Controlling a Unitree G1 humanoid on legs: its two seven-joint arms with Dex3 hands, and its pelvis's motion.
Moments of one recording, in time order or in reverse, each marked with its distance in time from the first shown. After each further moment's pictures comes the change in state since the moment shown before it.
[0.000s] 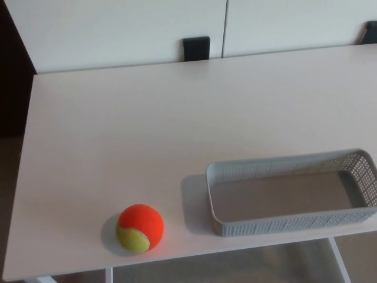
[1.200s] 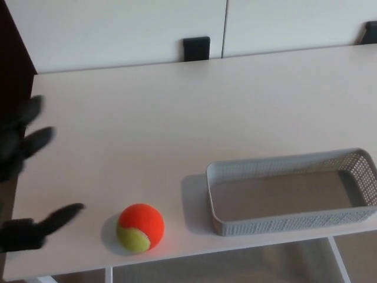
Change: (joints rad) left_arm -0.189 0.088 -0.262 -0.923 0.116 -0.065 0.065; right_arm -0.025 0.007 0.009 0.000 0.000 0.024 0.001
